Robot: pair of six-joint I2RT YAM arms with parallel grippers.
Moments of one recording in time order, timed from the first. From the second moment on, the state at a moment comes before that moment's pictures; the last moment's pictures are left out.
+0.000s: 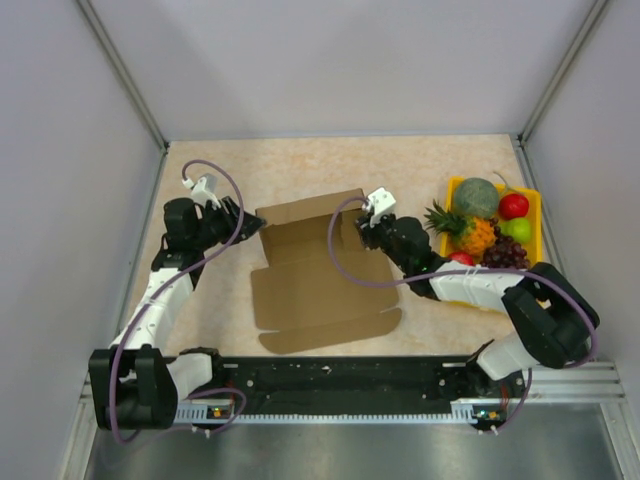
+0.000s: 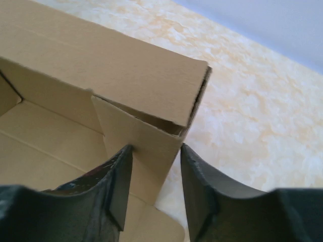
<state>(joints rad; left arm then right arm) 0.01 1.11 0.70 0.00 0.61 -0.53 0.71 1.47 0.65 0.67 0.17 -0.10</state>
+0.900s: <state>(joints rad) 0.01 1.11 0.70 0.01 0.62 -0.53 0.66 1.64 0.66 0.78 0.08 -0.13</state>
